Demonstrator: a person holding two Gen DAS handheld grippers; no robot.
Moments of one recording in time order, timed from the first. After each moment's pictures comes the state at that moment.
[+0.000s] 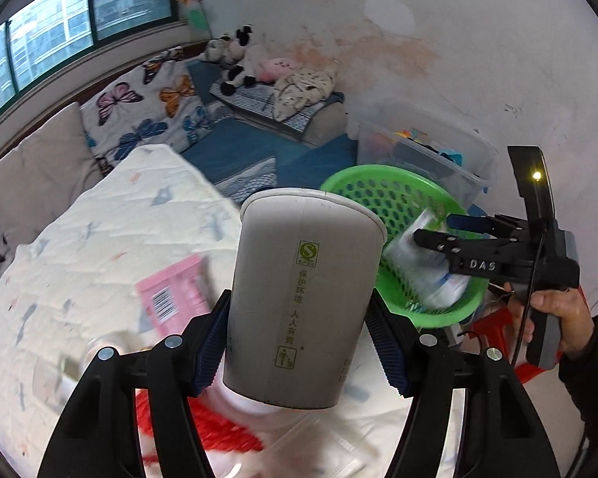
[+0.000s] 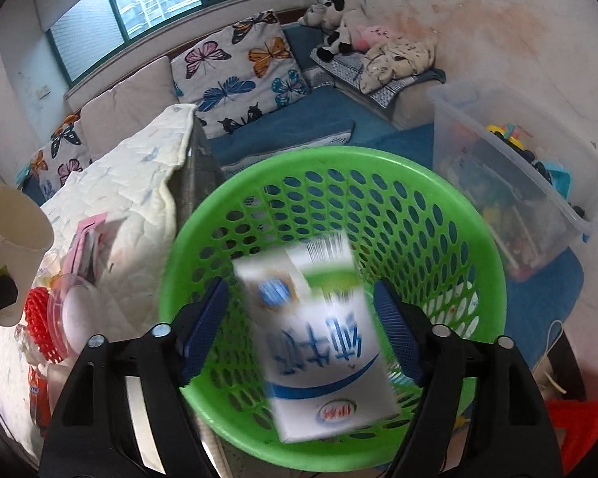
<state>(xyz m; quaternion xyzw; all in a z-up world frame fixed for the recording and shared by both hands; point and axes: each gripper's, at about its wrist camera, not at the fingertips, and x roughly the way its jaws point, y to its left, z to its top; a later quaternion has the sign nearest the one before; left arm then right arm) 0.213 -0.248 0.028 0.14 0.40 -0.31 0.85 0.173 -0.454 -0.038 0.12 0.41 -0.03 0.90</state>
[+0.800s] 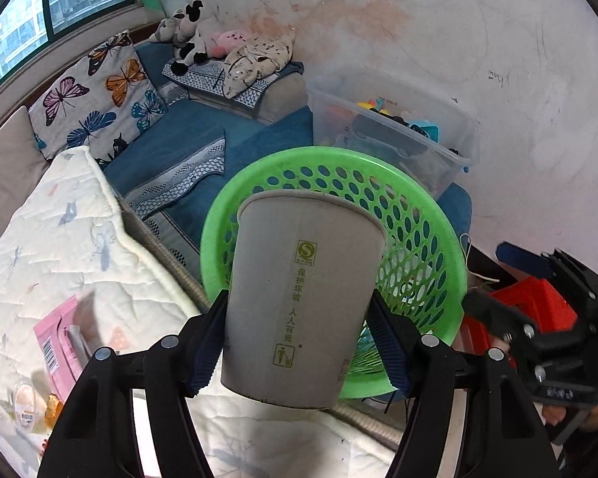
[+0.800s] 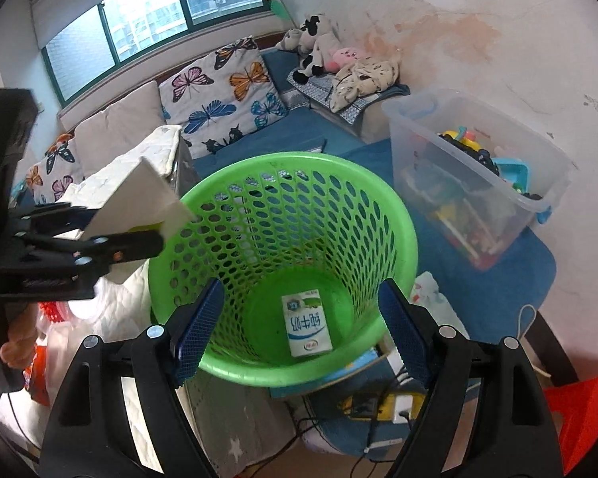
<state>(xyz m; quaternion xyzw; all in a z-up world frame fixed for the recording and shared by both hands) 0.226 -0.365 -0.015 0.16 0.45 -0.34 0.81 0.087 -0.477 -0.017 0.12 0.38 -0.06 0.92</state>
